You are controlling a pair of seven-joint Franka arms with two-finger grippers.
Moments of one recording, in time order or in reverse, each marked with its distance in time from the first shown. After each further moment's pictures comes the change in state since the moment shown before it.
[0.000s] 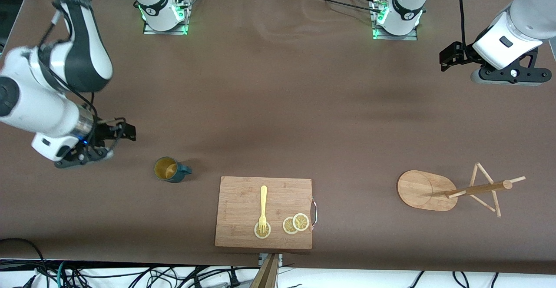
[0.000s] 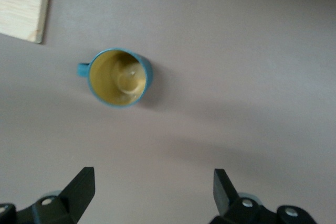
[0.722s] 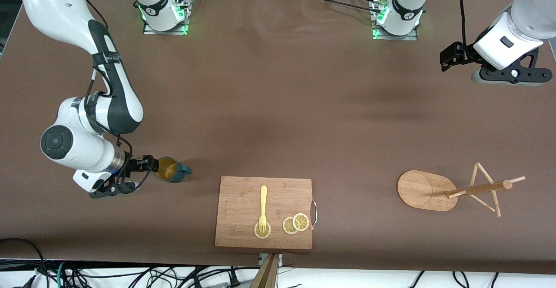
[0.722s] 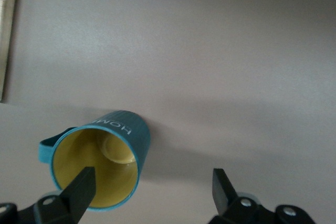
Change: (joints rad) left arm 0.002 0.001 0.002 0.000 0.000 -0.002 0.000; right arm 0.019 0.249 0.006 0.153 0.000 0.153 0.065
